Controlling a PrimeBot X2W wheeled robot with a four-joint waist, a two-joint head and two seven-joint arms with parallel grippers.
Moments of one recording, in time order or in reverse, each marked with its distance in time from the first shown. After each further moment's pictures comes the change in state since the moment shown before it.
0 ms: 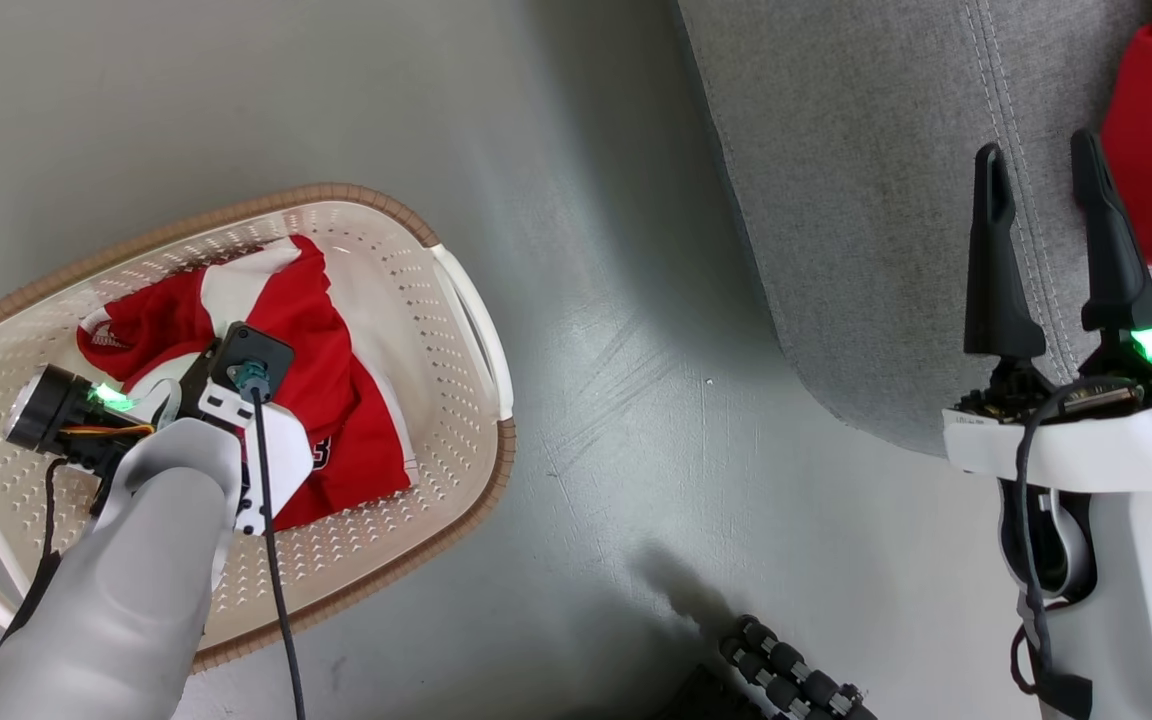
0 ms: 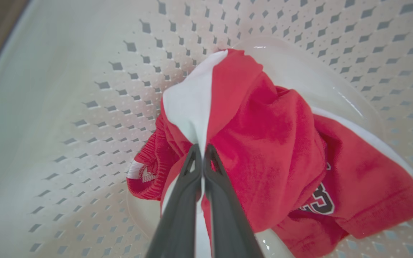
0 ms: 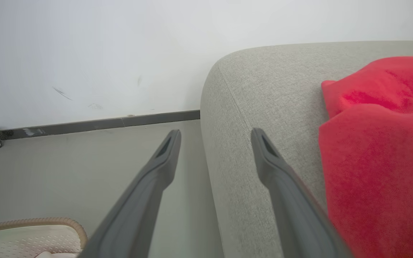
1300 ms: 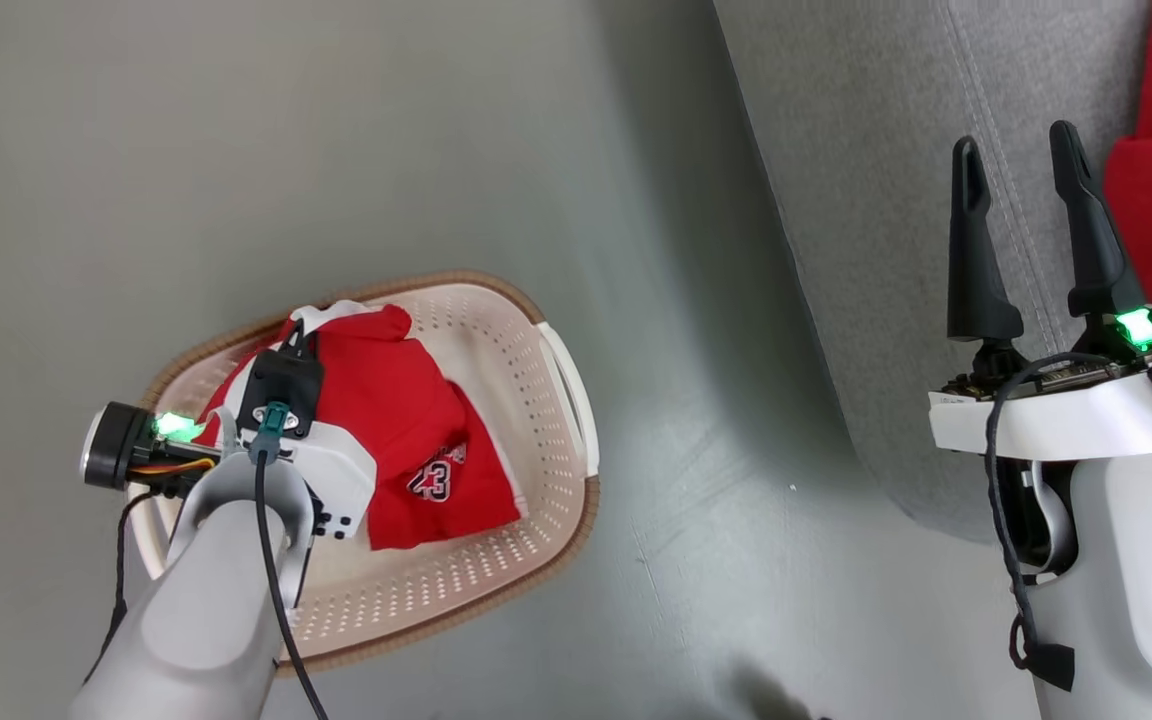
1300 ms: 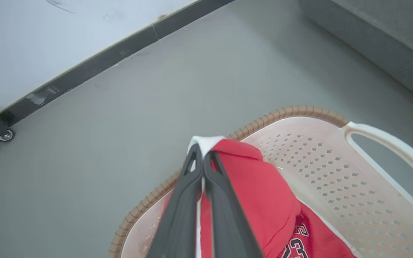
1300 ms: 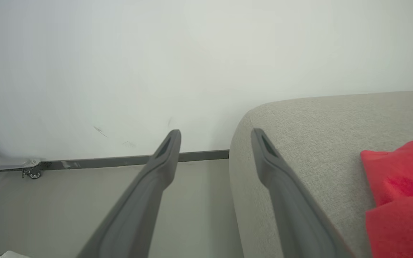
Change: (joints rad) left arm 0.134 -0.077 0.095 -0.197 -0.141 0.028 -0.211; right arm -0.056 -0.002 -0.007 0.108 -0.072 0.000 -0.010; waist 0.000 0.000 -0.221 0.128
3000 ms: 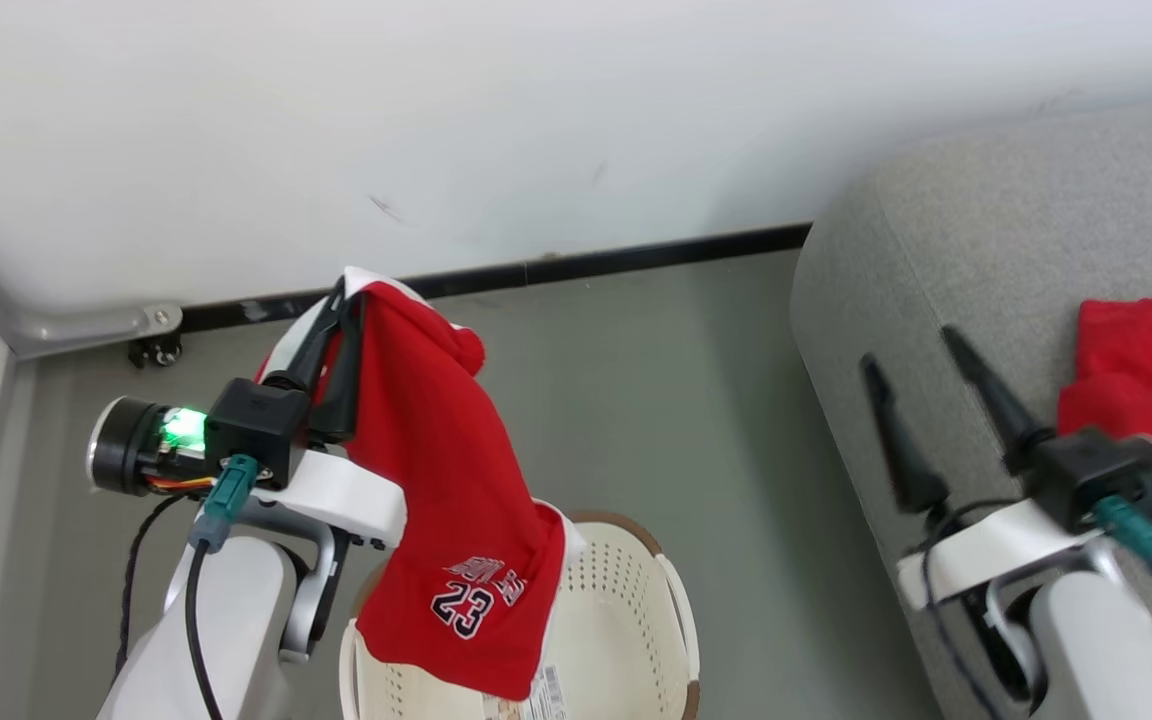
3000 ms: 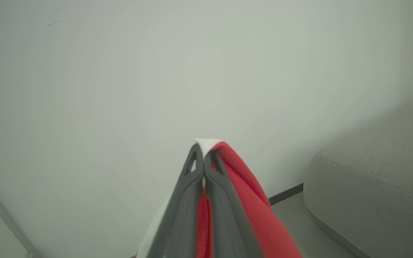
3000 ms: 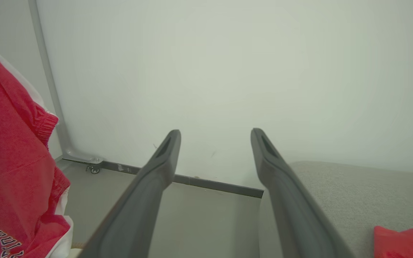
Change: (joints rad) left arm 0.216 0.034 0.052 -0.570 -0.101 -0.053 -0.004; right arm 0.165 -0.120 0.142 0.146 -0.070 0.000 0.060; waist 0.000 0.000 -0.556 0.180
